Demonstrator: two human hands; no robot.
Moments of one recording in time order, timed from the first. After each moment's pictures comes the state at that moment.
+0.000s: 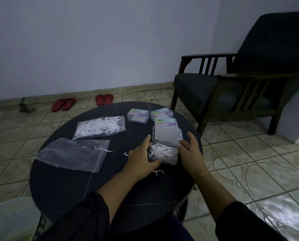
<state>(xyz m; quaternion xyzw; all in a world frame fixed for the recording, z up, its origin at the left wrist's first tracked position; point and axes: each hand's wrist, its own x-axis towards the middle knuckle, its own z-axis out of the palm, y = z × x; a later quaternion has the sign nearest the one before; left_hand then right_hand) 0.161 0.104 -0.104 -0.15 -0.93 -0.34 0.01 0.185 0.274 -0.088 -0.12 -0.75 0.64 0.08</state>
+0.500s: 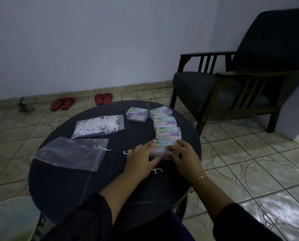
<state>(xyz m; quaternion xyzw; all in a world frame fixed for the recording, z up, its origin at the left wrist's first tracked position) 0.163 0.113 -0.110 -0.16 -0.97 -0.19 0.06 0.195 0.276 -0.095 -0.02 -0.91 0.40 0.06</state>
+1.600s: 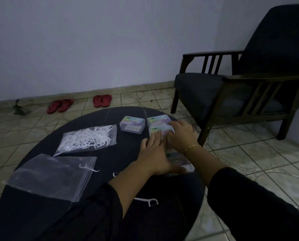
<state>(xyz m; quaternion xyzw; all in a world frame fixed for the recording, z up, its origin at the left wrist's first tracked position) 0.083 0.171 -0.074 -0.22 -0.97 -0.09 -0.06 0.048 0.297 -0.065 -0.02 -0.97 0.25 0.06</state>
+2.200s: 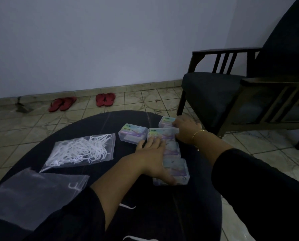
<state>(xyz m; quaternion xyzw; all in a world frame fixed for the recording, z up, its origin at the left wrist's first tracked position) 0.016 0.155 -0.059 -0.22 -0.95 -0.02 -0.20 -0.066 0.320 -0.061 0.05 -0.99 0.10 -0.06</state>
